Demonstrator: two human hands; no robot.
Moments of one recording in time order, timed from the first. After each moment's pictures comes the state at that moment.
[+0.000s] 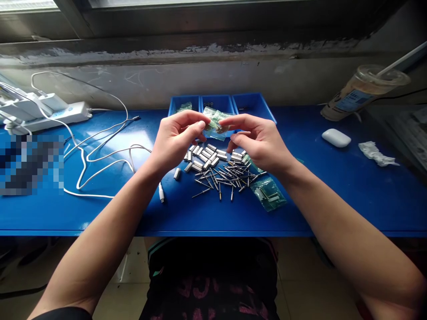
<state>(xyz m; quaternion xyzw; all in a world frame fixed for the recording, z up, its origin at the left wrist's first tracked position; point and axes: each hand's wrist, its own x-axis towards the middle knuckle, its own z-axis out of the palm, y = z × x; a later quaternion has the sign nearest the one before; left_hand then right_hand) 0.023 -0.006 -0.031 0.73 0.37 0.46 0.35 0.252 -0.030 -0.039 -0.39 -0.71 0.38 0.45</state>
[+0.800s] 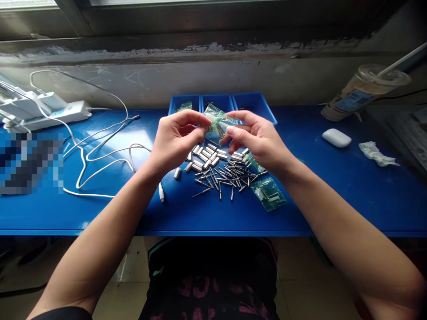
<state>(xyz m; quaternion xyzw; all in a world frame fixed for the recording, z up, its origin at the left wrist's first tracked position) 0.028 -0.008 -0.031 0.74 0.36 0.48 0.31 0.251 -0.026 -0.036 -0.40 -0.67 0.45 0.44</state>
